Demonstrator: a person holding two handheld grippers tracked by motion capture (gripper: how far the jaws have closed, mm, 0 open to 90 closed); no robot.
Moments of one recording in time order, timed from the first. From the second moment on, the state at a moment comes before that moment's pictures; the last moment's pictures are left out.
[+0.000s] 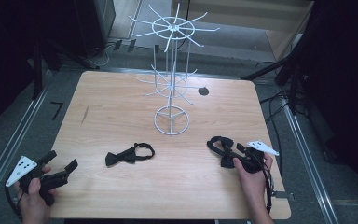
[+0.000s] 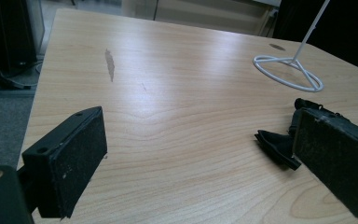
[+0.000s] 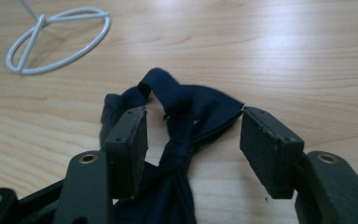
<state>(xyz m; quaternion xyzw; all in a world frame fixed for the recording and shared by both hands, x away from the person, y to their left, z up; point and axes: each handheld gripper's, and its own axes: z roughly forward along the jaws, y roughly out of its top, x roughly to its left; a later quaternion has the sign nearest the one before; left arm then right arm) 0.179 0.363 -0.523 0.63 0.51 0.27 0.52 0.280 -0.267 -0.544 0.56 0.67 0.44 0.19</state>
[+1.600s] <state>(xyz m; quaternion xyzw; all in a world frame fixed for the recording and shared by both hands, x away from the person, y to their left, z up) 0.180 0.364 -0.523 0.63 0.51 0.26 0.52 0.278 -0.256 -0.536 0.53 0.69 0.45 0.20</state>
